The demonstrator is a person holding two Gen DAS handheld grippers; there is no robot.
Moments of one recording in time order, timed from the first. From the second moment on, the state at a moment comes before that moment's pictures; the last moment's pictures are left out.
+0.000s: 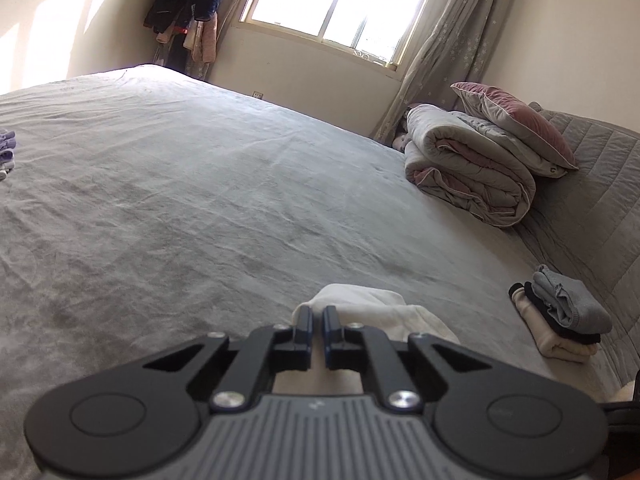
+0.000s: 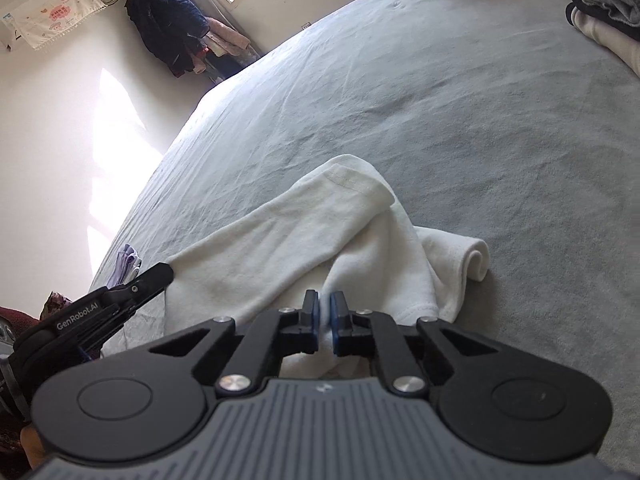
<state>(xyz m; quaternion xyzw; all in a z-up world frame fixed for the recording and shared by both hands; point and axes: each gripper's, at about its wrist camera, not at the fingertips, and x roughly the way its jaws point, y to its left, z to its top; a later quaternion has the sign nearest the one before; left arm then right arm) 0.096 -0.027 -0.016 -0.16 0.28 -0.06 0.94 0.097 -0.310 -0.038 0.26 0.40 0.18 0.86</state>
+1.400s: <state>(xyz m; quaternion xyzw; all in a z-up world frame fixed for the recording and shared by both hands) 0.113 0.077 -0.028 -0.17 0.28 0.13 0.94 0.119 -0.387 -0.044 0.24 0.36 0.02 0.90</state>
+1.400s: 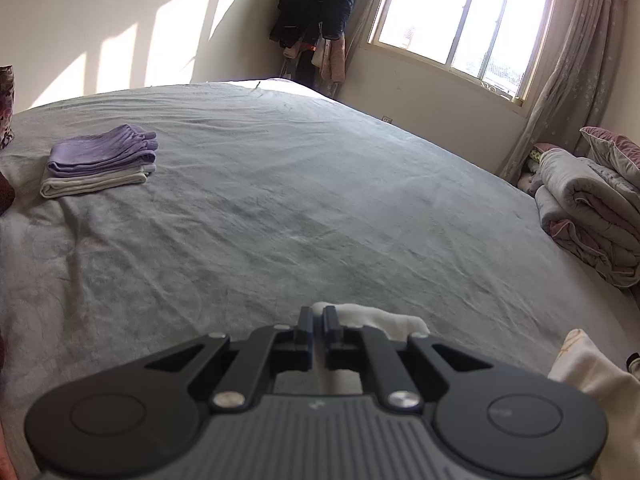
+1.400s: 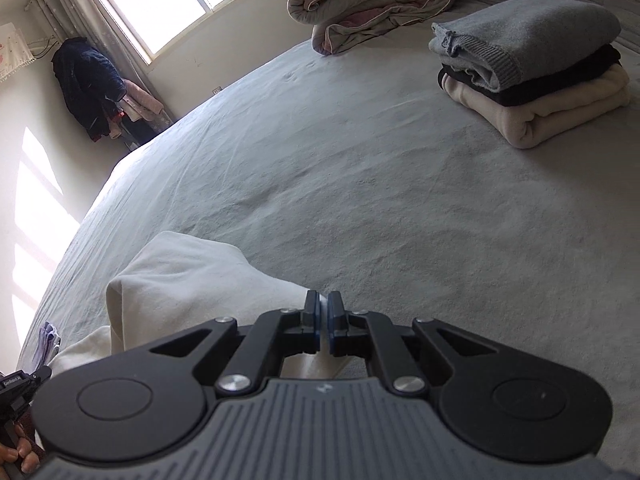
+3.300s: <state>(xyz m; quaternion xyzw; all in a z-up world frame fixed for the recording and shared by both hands) 0.153 -0.005 -0.099 -0.43 0.41 -0.06 0.81 0.089 -0.292 -0.018 0.08 0.33 0.17 0.93</state>
